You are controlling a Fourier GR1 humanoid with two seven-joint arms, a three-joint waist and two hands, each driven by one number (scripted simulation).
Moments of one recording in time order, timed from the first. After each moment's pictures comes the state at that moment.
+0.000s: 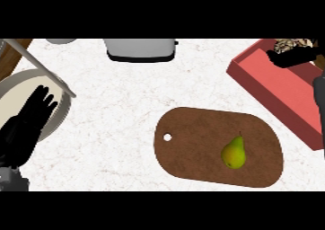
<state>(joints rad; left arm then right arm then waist) -0.05 0.19 0.22 -1.67 0.19 -0.12 0.31 -0.76 -0.39 -0.21 -1.24 1.08 0.15 0.23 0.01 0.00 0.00</state>
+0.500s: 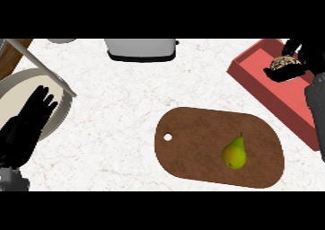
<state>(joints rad) -0.04 0.18 0.22 -1.67 0.19 -0.13 0.29 -0.76 -0.41 -0.27 -0.90 1.05 0.04 0.10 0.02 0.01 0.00</state>
